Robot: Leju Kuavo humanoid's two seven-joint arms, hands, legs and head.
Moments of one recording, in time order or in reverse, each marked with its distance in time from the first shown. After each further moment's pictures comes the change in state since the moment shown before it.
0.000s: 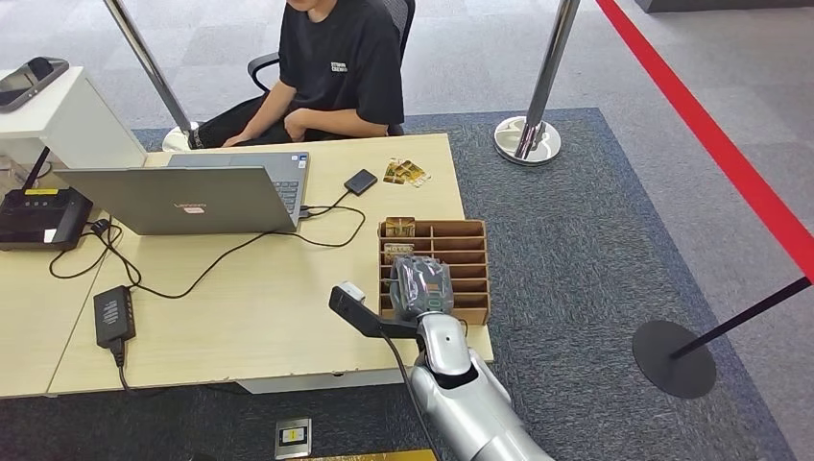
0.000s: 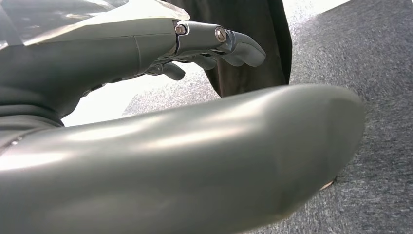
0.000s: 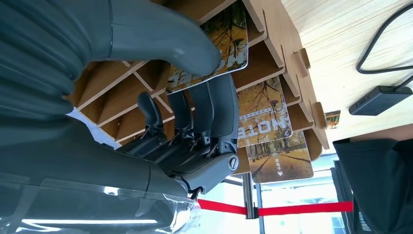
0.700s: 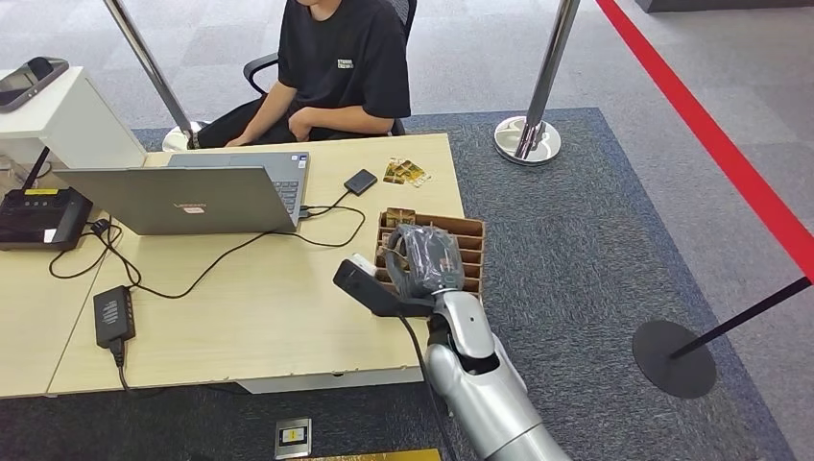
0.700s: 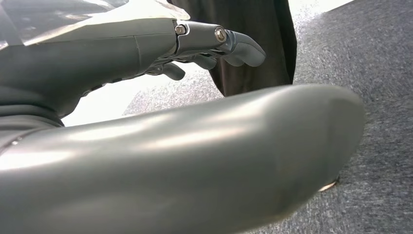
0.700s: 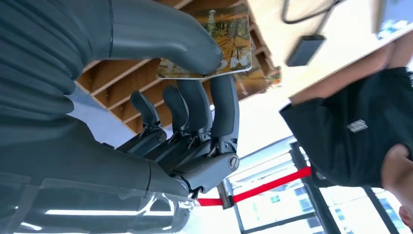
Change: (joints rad) left arm 0.001 0.000 0.005 0.000 0.017 0.008 0.000; right arm 0.028 -0.049 -0.003 -0.291 -0.208 0.093 -0.155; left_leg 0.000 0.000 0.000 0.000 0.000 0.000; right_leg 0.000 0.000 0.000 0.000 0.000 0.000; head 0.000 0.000
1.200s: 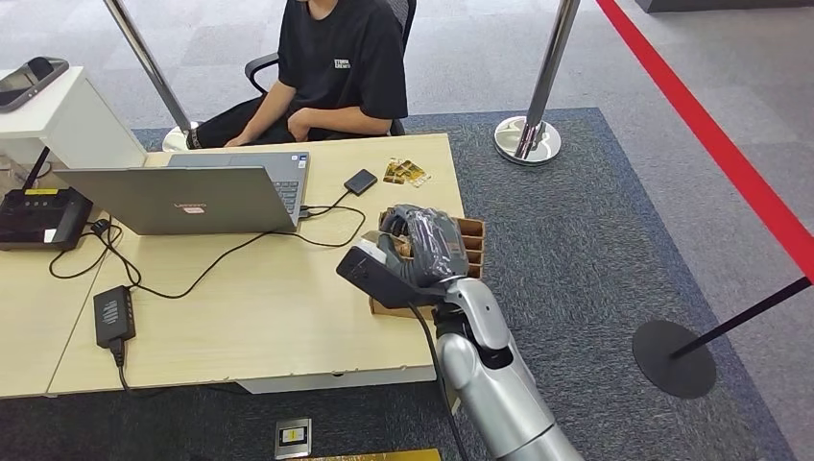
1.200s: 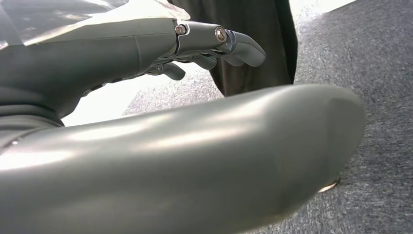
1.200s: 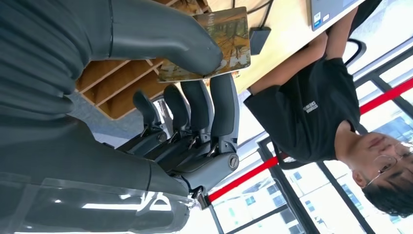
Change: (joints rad) left arm -0.001 0.000 0.012 0.000 -0.005 0.002 -0.010; right arm -0.005 -0.033 0.024 -0.153 -0.140 0.058 -0.055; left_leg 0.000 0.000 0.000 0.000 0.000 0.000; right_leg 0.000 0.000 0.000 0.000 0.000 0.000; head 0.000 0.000
